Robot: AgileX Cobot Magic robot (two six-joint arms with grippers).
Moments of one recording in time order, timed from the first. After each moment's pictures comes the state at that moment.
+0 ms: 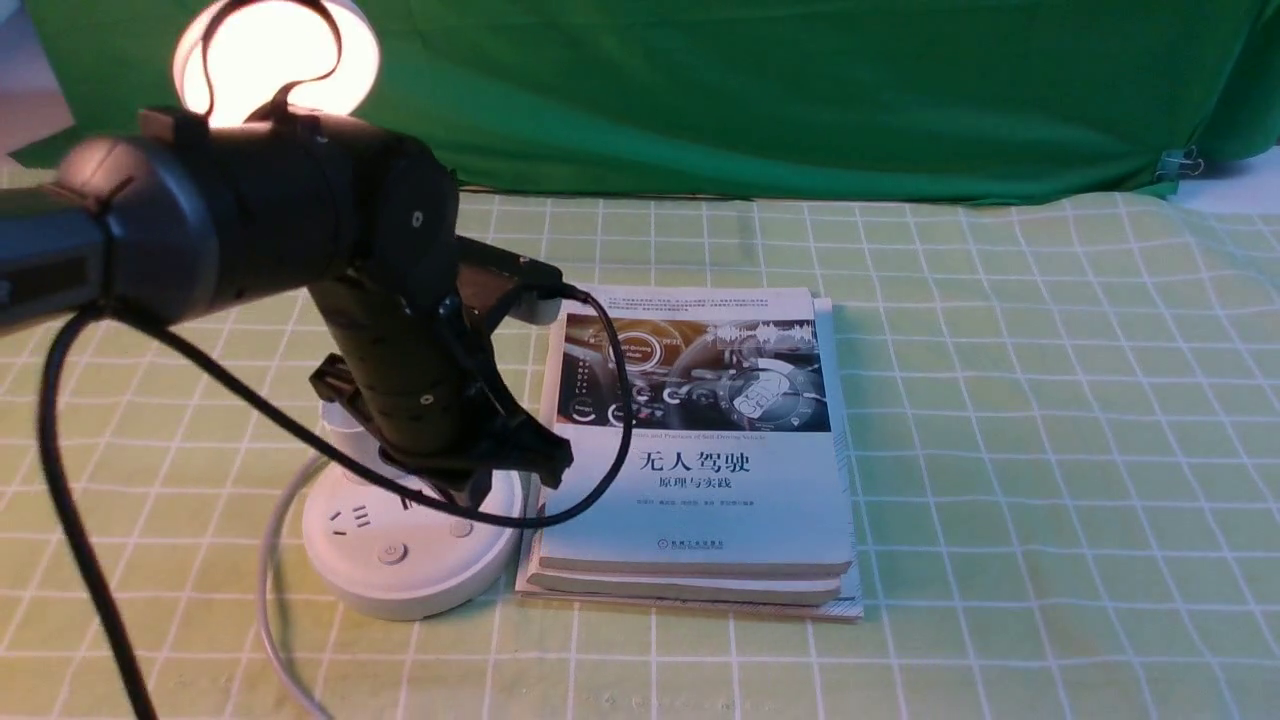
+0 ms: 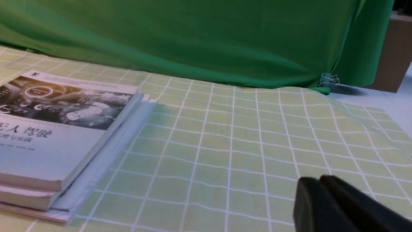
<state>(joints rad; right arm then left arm) 0.10 0.00 0.01 0.11 0.22 -0.19 -0.43 1.81 -1.30 -0.04 0.98 0.08</state>
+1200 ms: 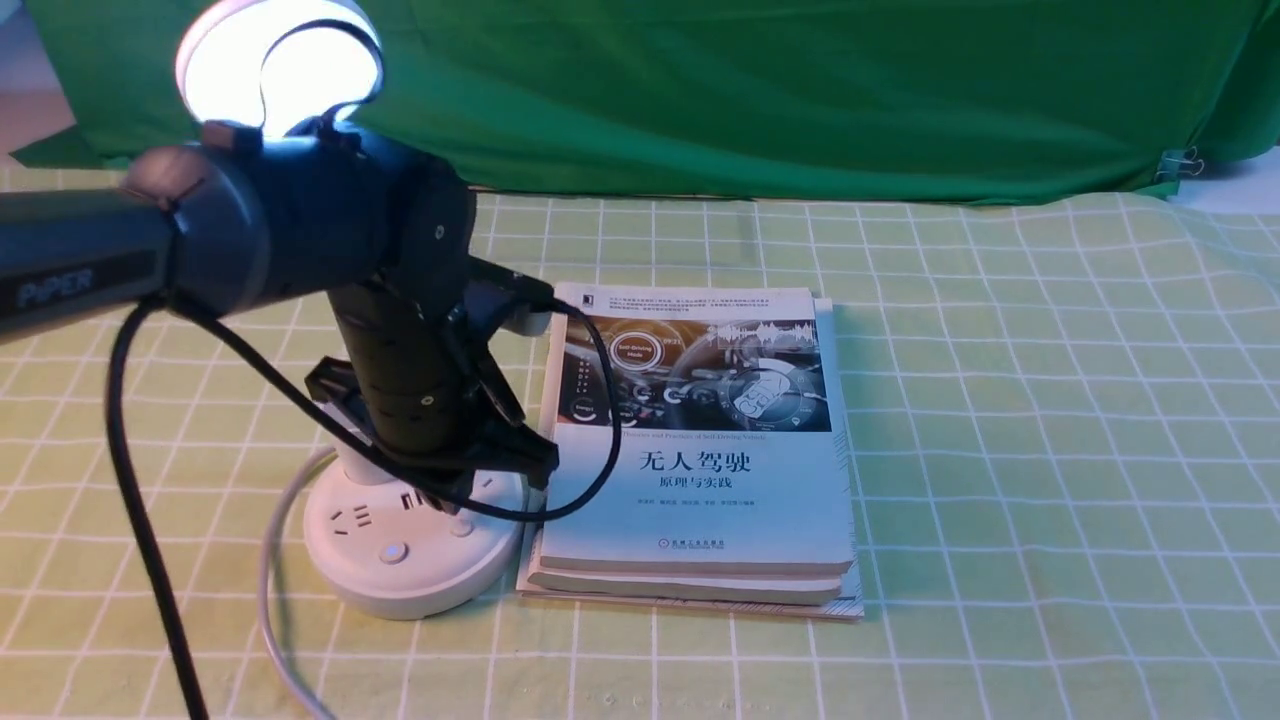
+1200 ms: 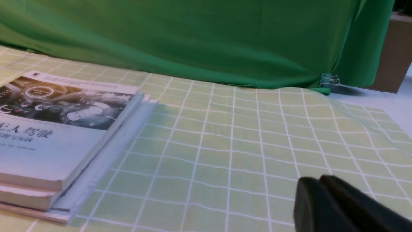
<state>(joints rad) 0.10 0.00 0.01 0.11 0.22 -0.19 -0.42 1.85 -1.32 0.01 0.99 0.05</state>
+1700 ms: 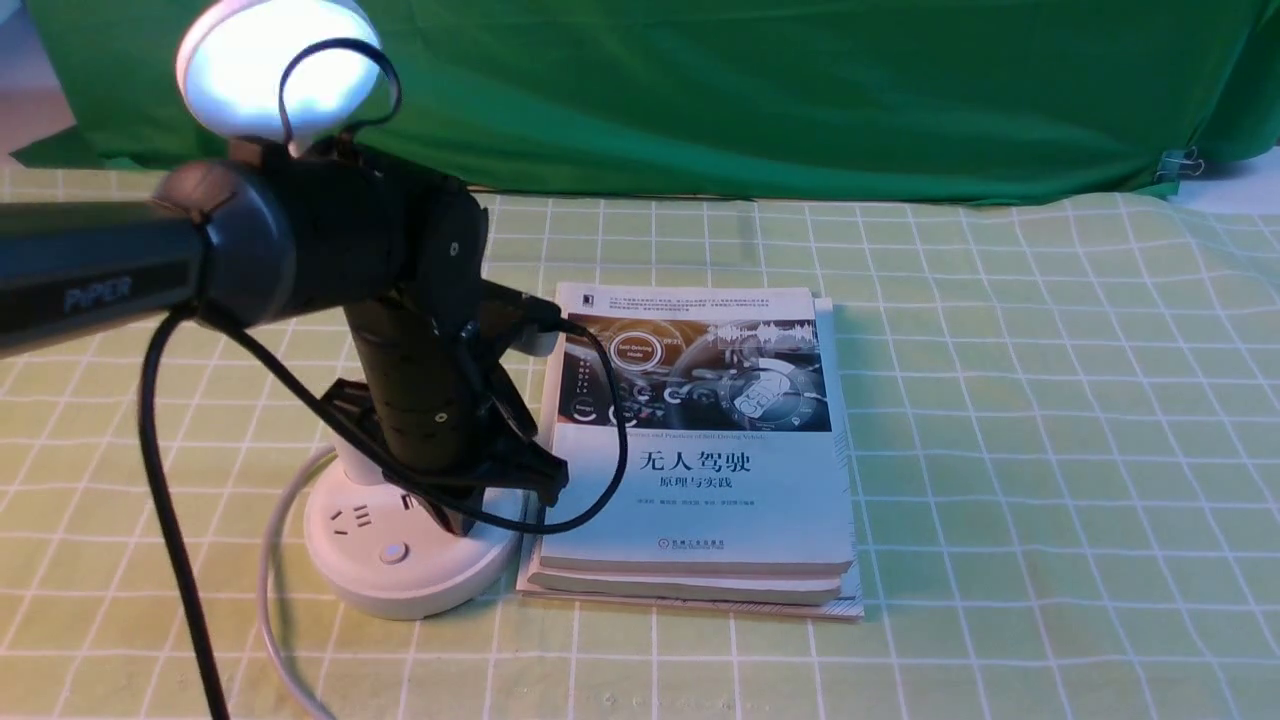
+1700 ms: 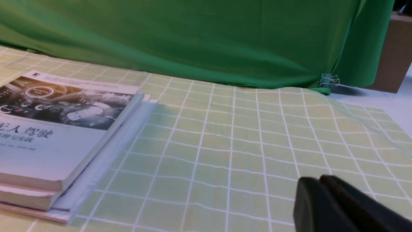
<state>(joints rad) 0.10 0.00 0.01 0.11 0.22 -0.19 -0.42 1.91 -1.32 -0.02 0.99 0.06</state>
